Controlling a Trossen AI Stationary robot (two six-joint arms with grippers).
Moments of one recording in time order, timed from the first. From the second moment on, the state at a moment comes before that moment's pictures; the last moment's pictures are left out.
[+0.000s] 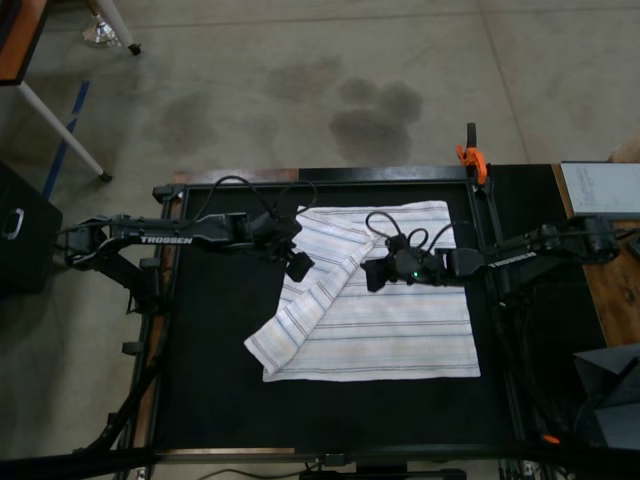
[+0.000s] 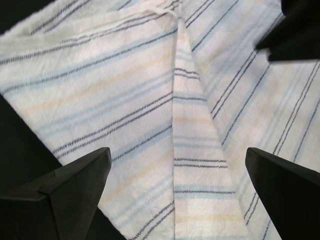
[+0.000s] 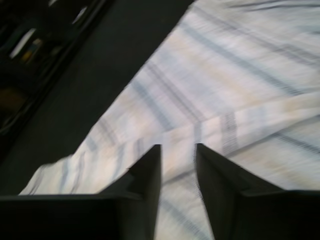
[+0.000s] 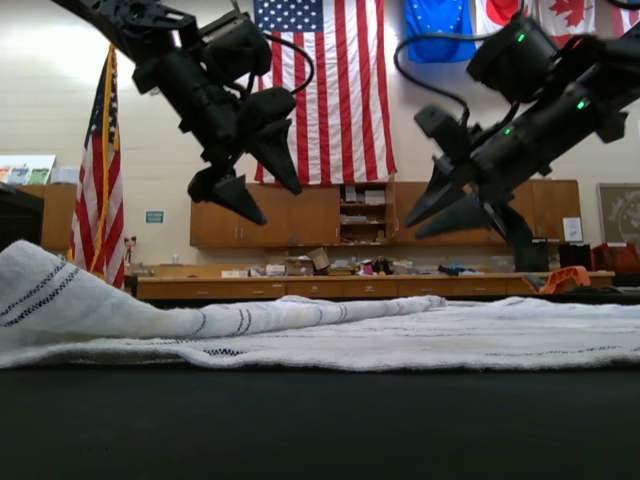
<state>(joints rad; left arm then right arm) 0.19 1.45 1.01 -0.38 -0.07 -0.55 -0.08 1.36 0.54 0.25 0.33 0.97</state>
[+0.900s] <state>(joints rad) 0.19 1.44 0.96 -0.26 -0.07 -0.59 -0.39 1.45 0.54 0.14 0.30 0.97</state>
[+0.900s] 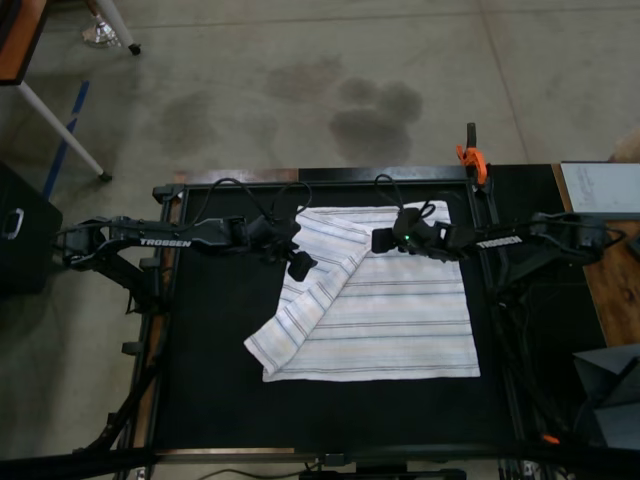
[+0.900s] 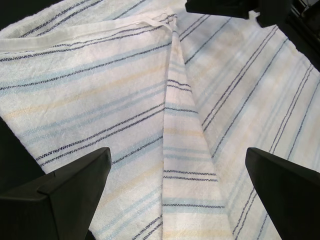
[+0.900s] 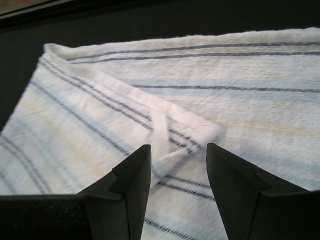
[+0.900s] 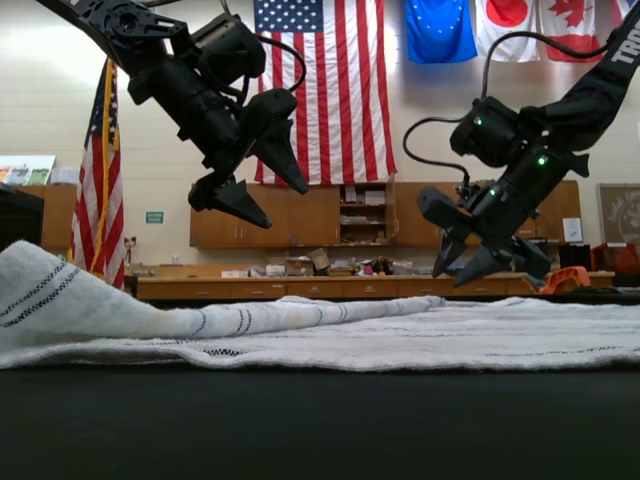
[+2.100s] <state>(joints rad) 0.19 1.44 0.96 -0.23 -0.07 -0.59 -0.41 1.60 0.55 0.26 0.29 1.01</state>
